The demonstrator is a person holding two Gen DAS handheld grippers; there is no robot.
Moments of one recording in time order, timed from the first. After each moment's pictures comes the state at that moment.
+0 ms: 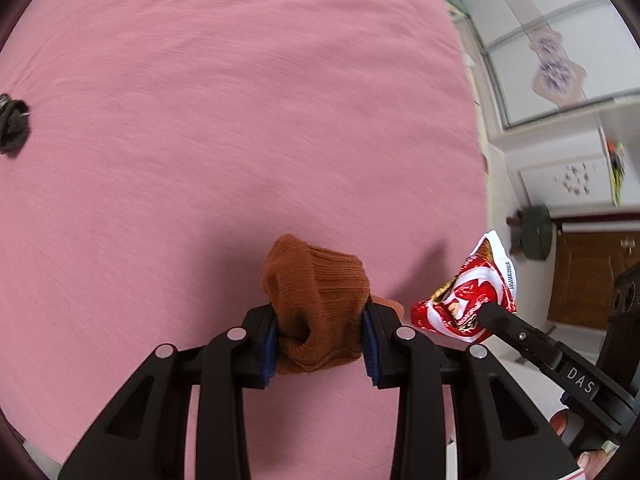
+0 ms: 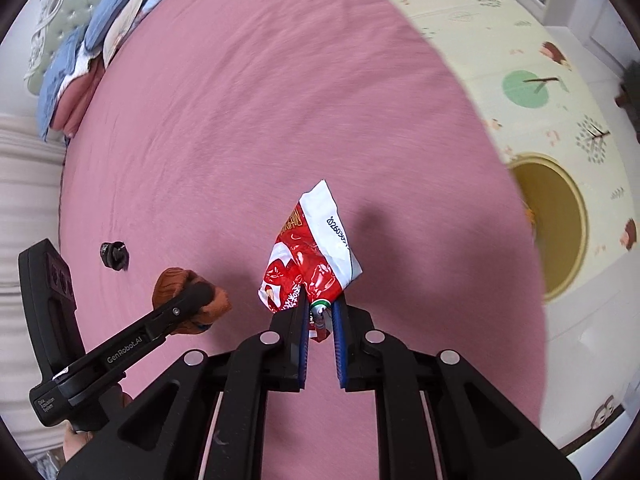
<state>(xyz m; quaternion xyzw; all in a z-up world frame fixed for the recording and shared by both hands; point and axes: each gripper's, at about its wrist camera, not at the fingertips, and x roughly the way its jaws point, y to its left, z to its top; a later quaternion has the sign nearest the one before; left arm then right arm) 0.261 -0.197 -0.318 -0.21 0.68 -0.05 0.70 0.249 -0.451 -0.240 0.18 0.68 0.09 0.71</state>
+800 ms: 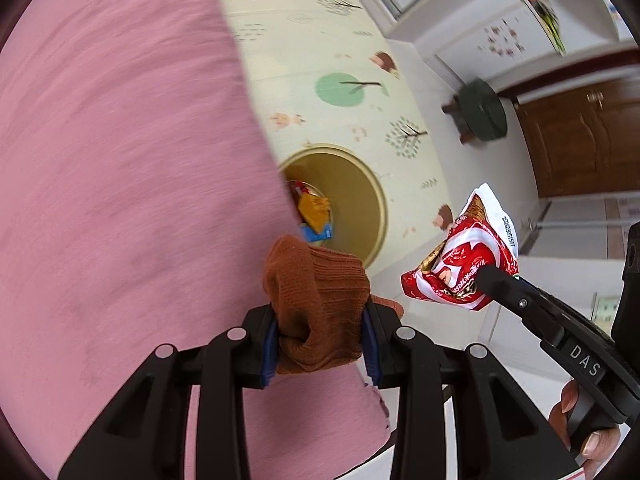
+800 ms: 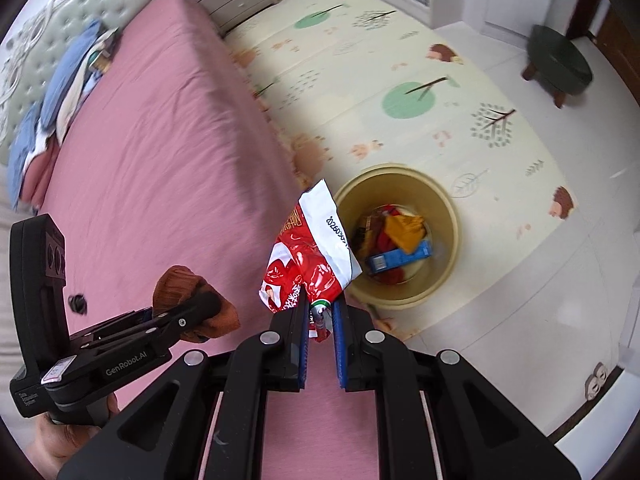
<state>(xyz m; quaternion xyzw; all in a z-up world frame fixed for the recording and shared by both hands) 0.243 -0.464 -0.296 -0.07 0.70 -0.22 0.67 0.187 -0.683 -0.209 0.21 0.63 -0.03 0.75</state>
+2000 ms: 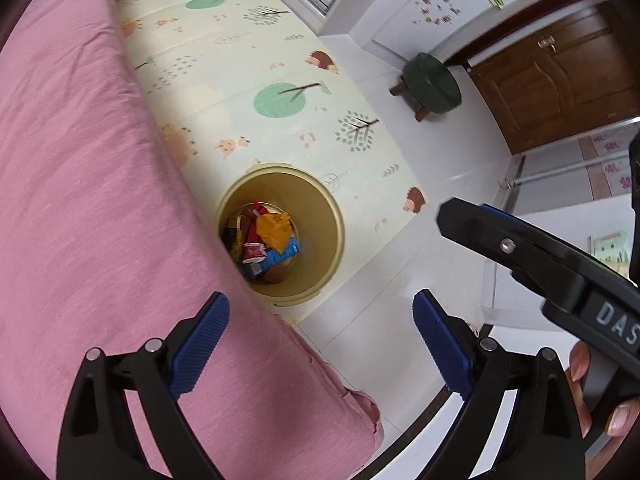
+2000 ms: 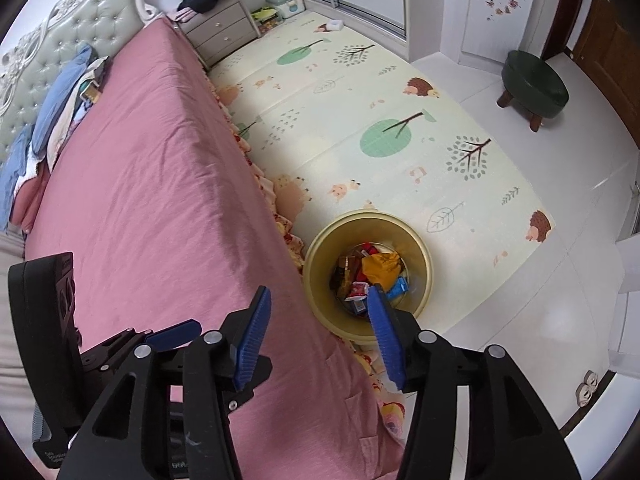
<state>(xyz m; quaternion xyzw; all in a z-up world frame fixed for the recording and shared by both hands) 0.250 -0.518 -0.267 -0.02 0.67 -0.30 0.68 0.205 -0.703 -0.168 0.19 0.59 -0.06 0.78</state>
